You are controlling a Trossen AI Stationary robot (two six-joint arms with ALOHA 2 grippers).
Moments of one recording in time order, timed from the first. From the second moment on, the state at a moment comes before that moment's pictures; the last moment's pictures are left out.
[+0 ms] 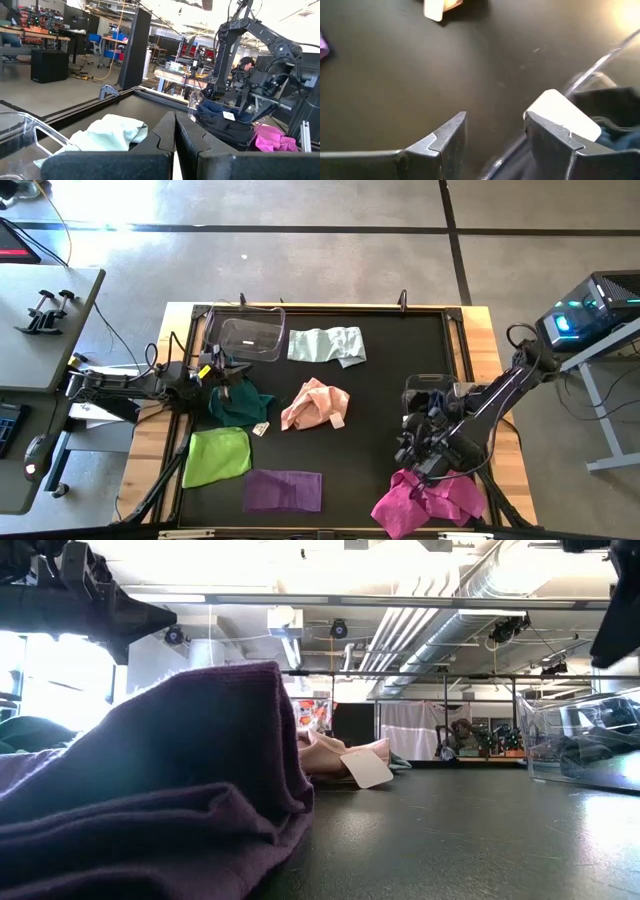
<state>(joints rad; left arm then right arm) -0.01 0.17 0.01 0.26 -0.33 -0.18 0.79 1.44 1.00 -1.05 0.56 1.48</state>
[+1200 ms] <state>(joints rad) -0.01 0.17 0.01 0.26 -0.33 -0.16 0.79 1.43 0.87 -1.47 0.45 2.11</state>
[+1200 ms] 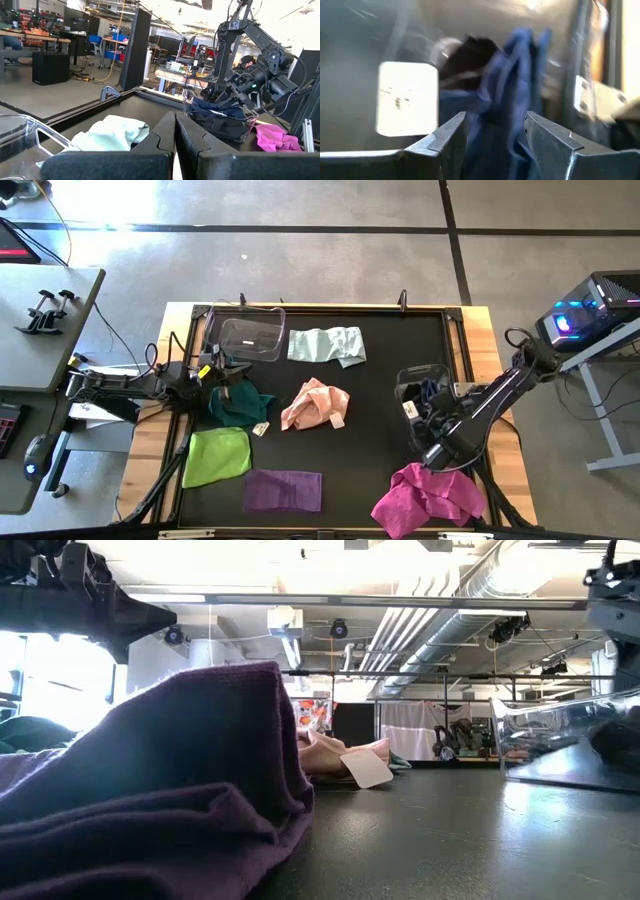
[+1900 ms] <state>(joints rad) -0.01 0.17 0.01 0.27 -0.34 -0.16 0.78 1.45 0.76 -1.38 0.26 2.15</state>
